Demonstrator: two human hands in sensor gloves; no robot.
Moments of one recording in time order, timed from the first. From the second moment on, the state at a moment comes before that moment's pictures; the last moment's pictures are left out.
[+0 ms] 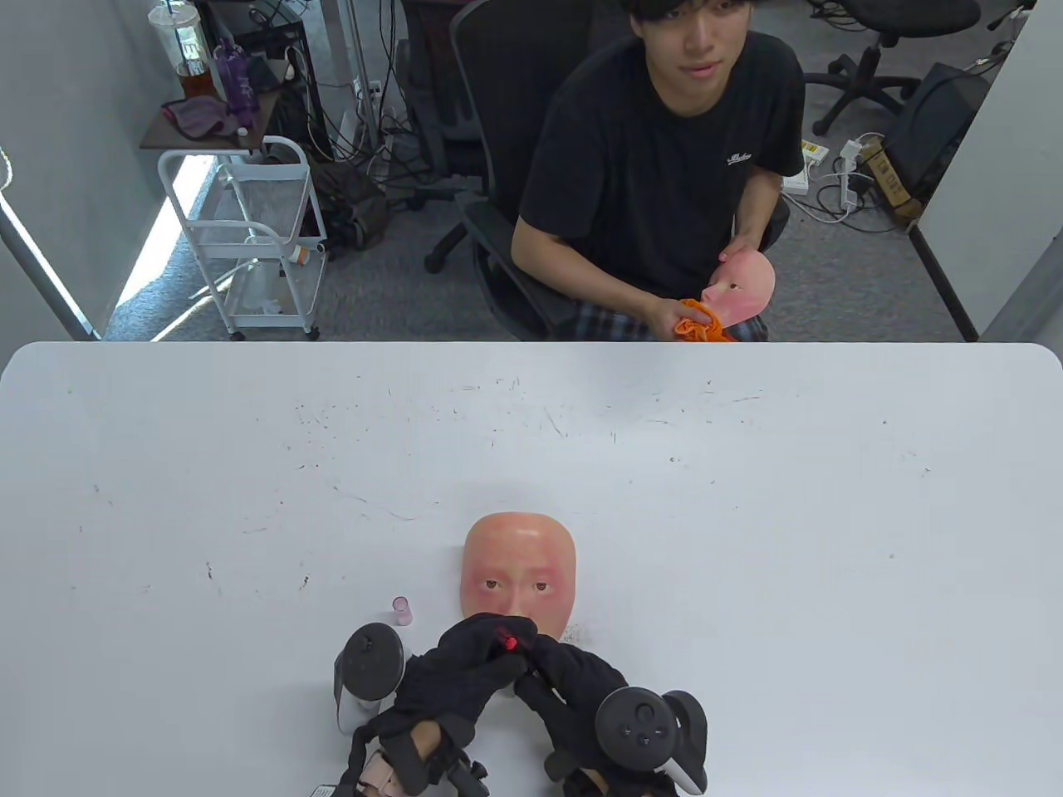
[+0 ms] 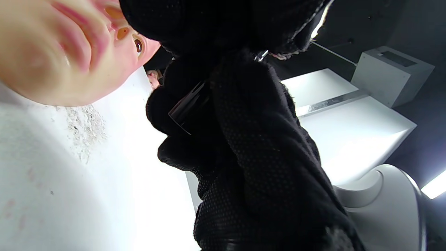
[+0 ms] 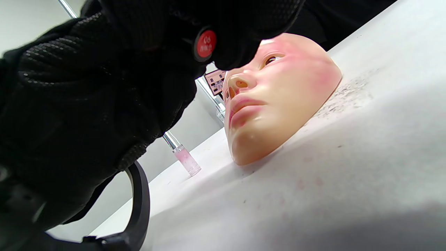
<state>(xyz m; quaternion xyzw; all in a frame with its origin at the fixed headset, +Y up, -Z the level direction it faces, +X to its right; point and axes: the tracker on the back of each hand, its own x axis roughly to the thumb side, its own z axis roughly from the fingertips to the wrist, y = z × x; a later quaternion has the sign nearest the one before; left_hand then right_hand) -0.142 -0.776 -0.265 -0.07 -0.27 0.61 0.74 0.074 -0.758 -0.218 0.19 -0.04 0.91 0.37</state>
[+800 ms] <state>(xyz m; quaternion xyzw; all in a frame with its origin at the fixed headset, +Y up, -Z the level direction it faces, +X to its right) -0.139 -0.724 -0.349 -0.04 -0.21 0.40 0.89 0.072 -0.760 -0.222 0.14 -0.07 0.96 0.21</state>
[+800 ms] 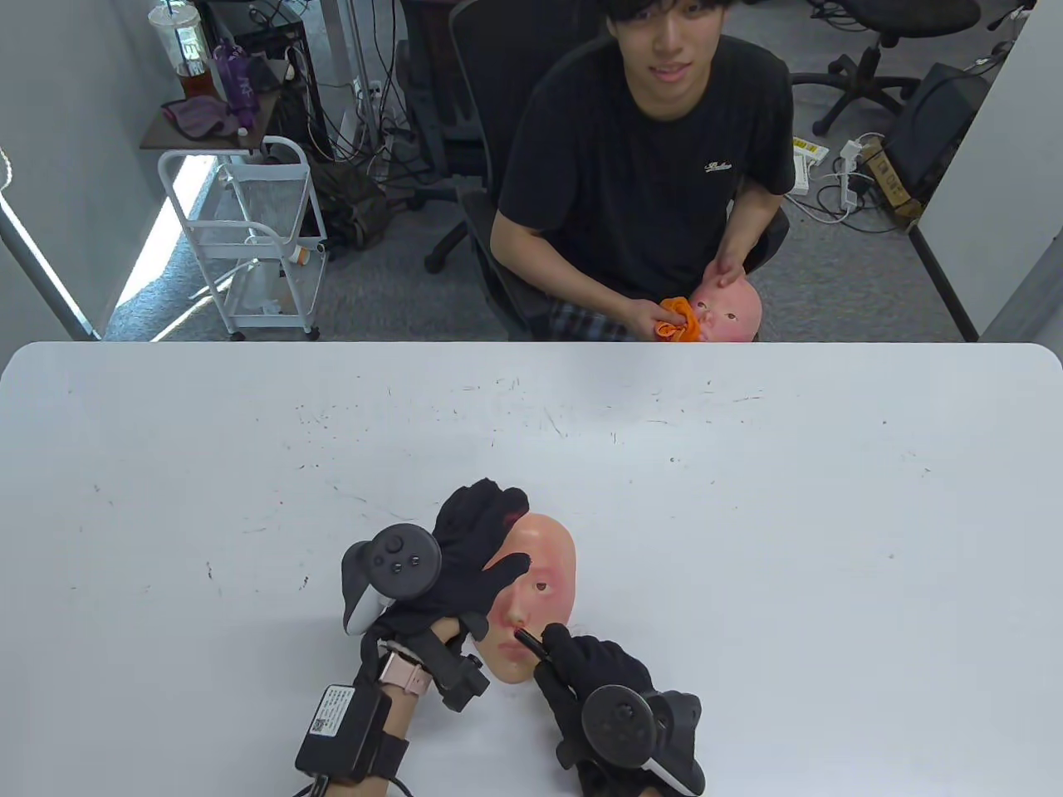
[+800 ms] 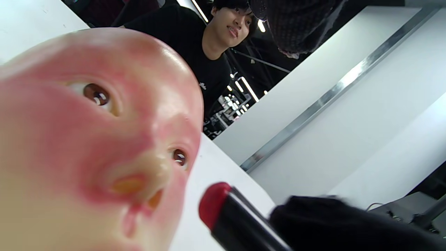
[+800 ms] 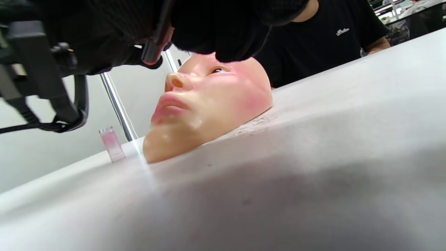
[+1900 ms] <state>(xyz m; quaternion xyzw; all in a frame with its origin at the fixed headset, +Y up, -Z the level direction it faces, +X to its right) -0.130 -0.753 -0.364 -0.09 -0.17 0.32 0.93 0.019 -0.761 -0.220 0.17 -0.06 0.98 0.00</state>
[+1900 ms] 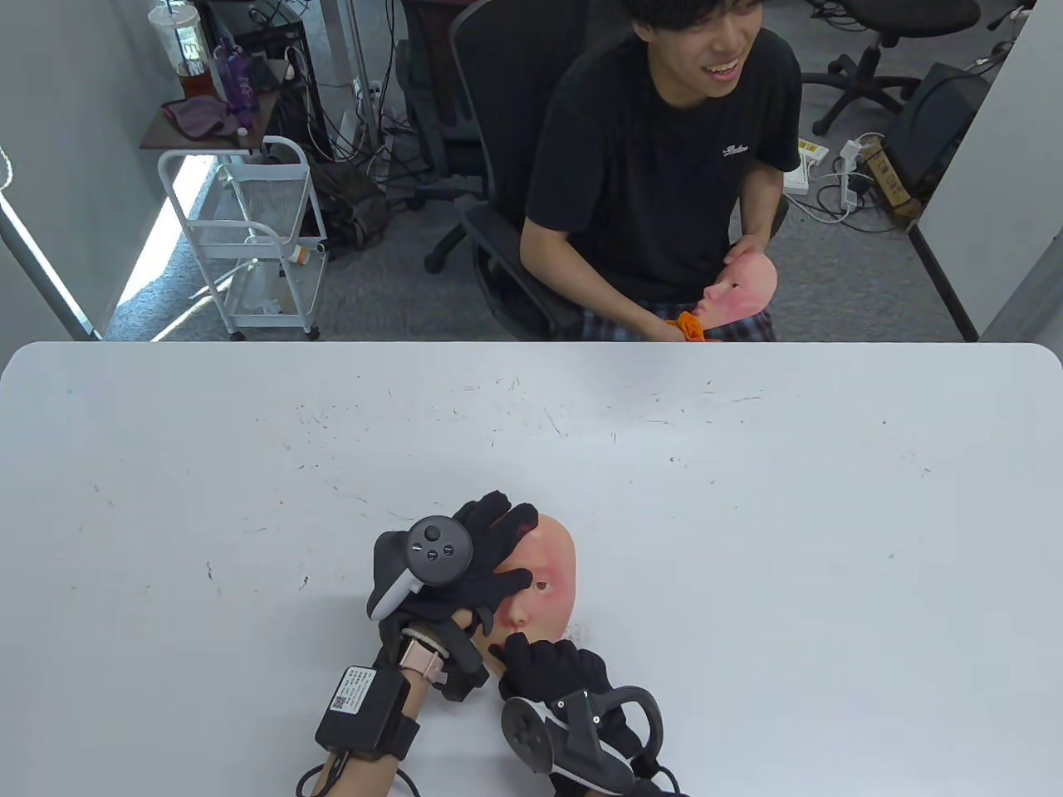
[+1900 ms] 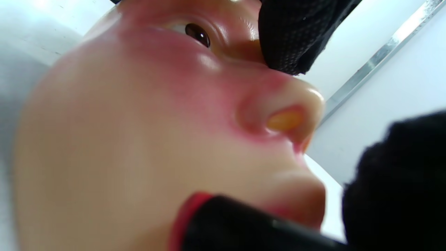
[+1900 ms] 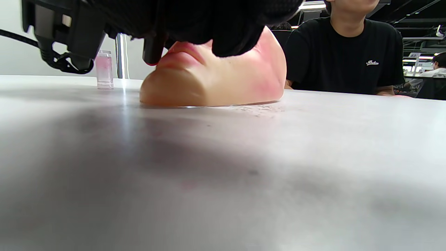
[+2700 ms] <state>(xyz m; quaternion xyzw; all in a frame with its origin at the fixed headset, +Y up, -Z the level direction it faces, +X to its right) -0.129 -0.755 -0.364 -0.11 -0.17 0.33 0.92 0.037 -0.757 -0.212 0.13 -0.13 0.98 0.03</state>
